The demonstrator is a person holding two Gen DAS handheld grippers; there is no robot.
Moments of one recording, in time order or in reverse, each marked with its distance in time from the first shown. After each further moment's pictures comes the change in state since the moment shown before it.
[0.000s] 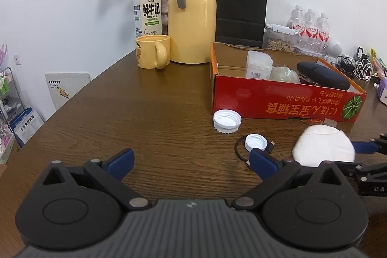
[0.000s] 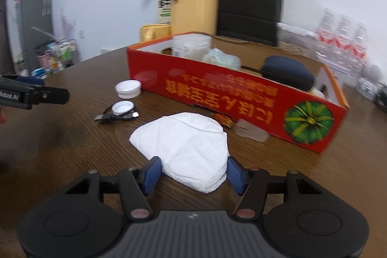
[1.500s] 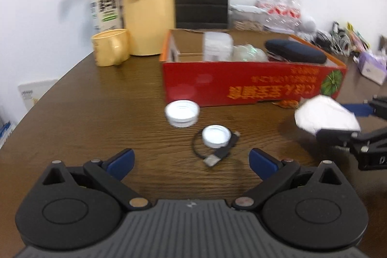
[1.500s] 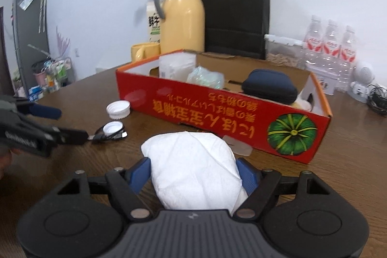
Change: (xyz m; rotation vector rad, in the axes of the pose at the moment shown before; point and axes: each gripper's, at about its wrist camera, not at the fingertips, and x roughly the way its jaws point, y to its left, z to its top) left arm 0.033 -0.047 -0.004 0.138 0.045 -0.101; right arm -0.007 -0.019 0.006 0.032 -0.090 0.003
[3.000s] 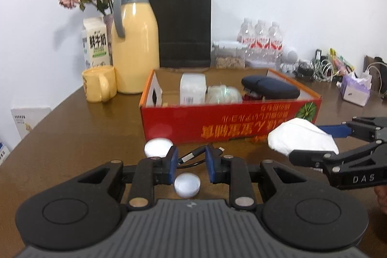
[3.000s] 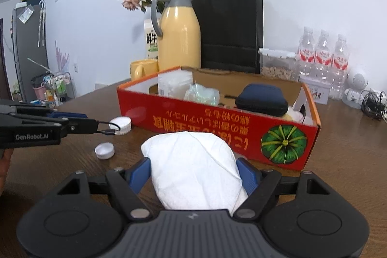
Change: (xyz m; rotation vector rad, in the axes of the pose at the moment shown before) left arm -0.034 -0.017 0.013 -0.008 -0.186 -0.052; right arm -0.019 -0.001 0.003 0.020 -0.083 0.000
